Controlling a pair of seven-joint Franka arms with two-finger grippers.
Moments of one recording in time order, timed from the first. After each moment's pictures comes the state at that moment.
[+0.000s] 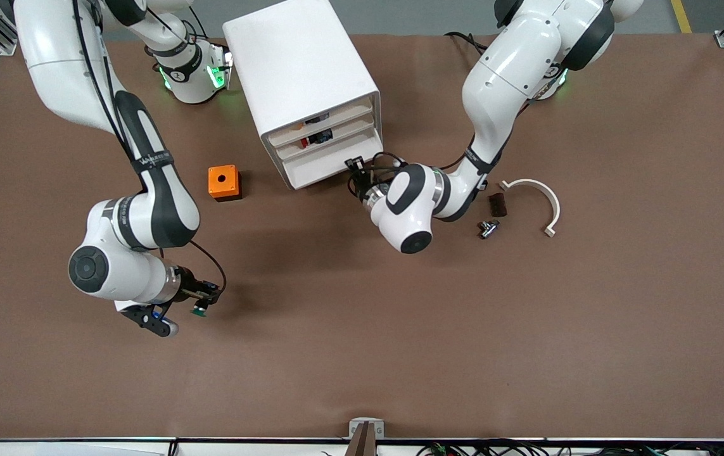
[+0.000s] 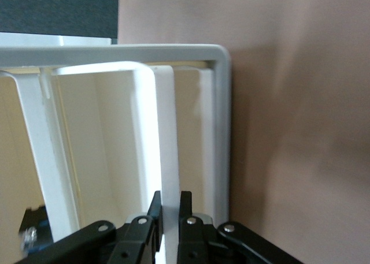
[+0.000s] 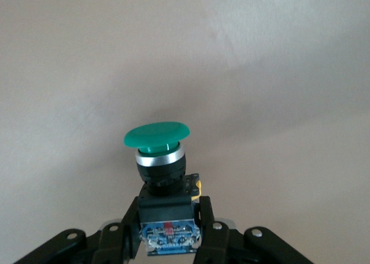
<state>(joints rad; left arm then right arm) -0.58 0.91 -0.14 -1.39 -0.85 1.71 -2.31 0.20 0.63 0.00 -1.50 0.18 2.03 0.59</state>
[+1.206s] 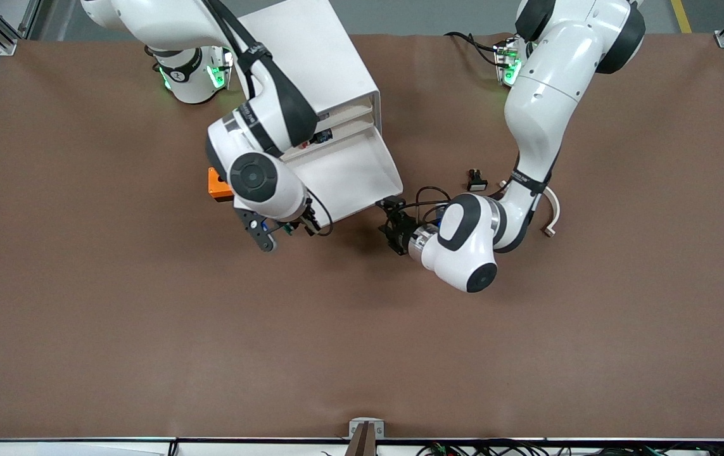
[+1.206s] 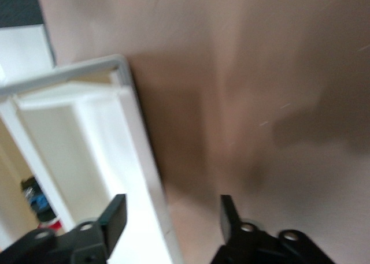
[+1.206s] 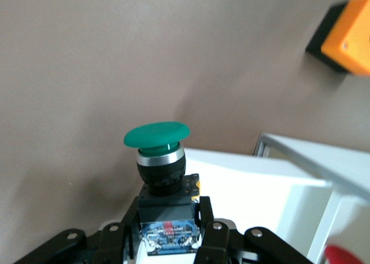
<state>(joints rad) -0.44 0.88 -0.10 -1.30 -0.71 1.74 -2.11 0.61 0.51 0.01 -1.53 0.18 1.86 1.54</state>
